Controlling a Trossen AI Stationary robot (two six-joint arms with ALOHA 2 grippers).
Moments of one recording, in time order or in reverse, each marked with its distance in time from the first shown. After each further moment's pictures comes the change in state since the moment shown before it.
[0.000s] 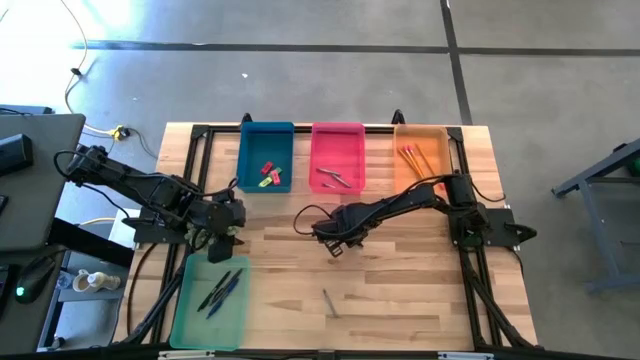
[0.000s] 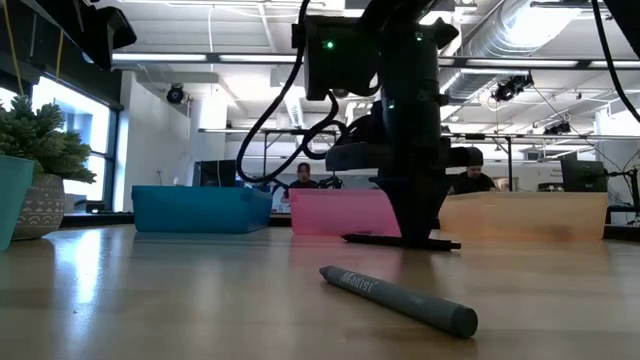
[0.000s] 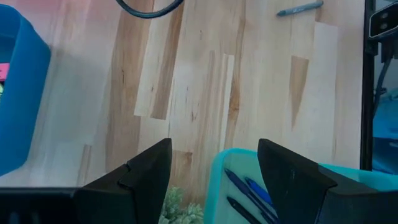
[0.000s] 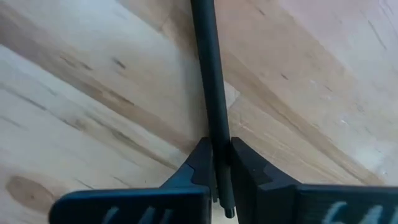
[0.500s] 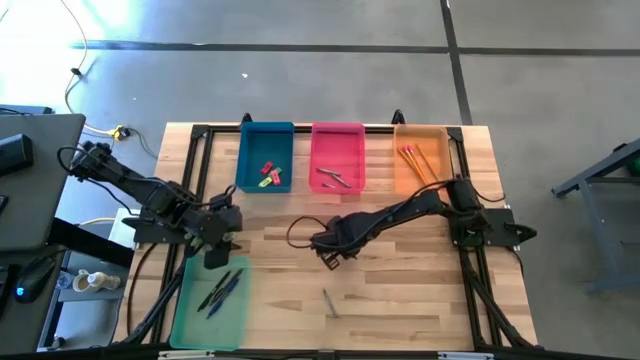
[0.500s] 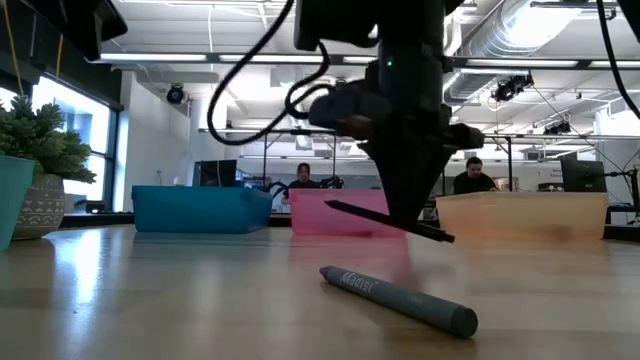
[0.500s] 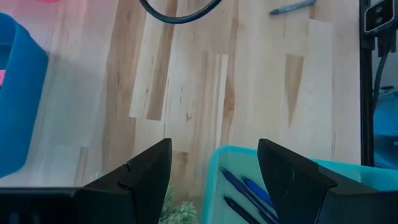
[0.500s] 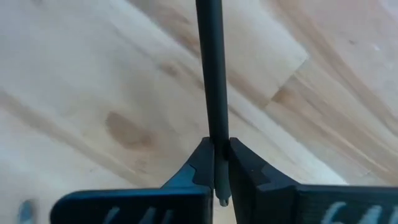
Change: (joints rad) left arm -0.108 0.000 0.000 0.001 -0.080 -0.060; right arm 0.076 -0.017 0.073 0.004 -0.015 0.027
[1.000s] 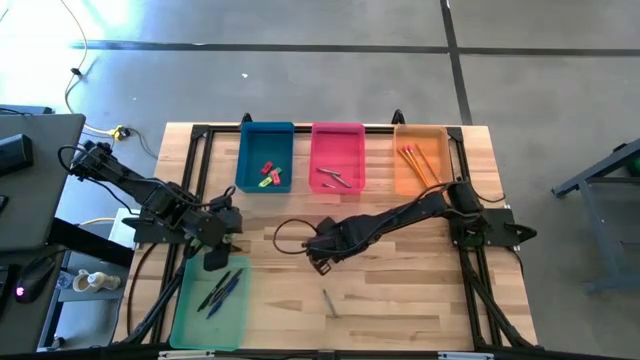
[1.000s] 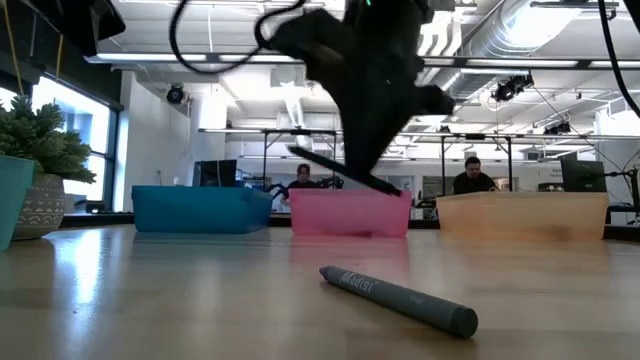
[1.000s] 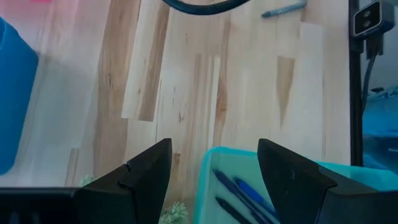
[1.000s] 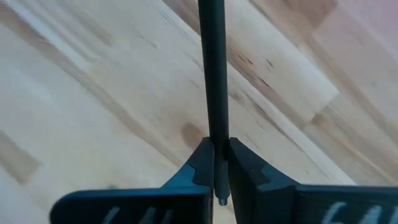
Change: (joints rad) left arm -0.018 0.000 0.000 0.014 0.008 -0.020; right arm 0.041 -0.001 0.144 -0.008 0.081 -0.025
